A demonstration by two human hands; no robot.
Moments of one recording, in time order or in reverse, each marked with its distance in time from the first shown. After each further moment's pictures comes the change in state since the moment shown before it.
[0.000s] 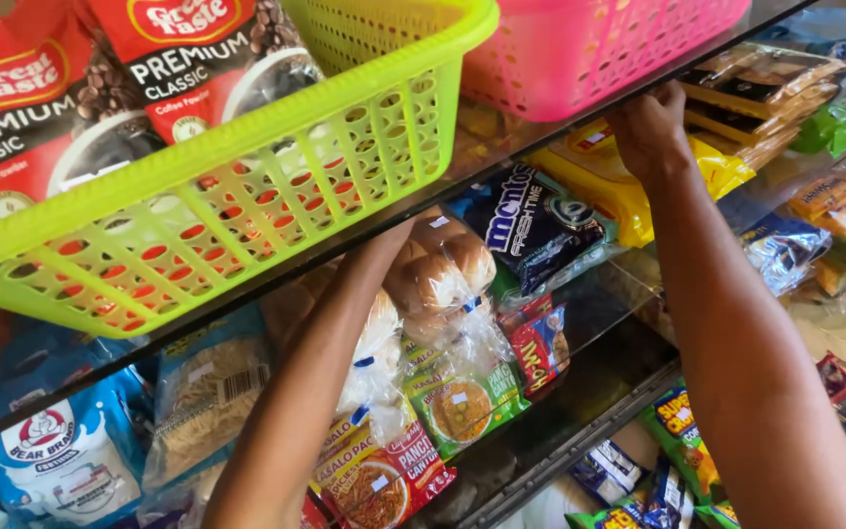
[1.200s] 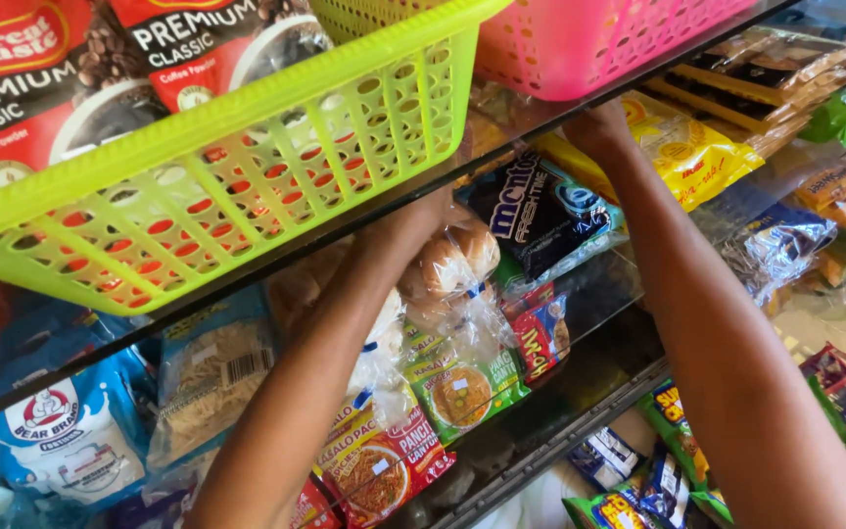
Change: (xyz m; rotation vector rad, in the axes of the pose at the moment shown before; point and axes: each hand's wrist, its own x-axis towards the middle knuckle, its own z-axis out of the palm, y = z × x) left_hand 0.082 0.087 -0.061 -0.153 0.200 0.042; right_hand 0.008 0.054 0.009 -1.396 -0.495 -0.641
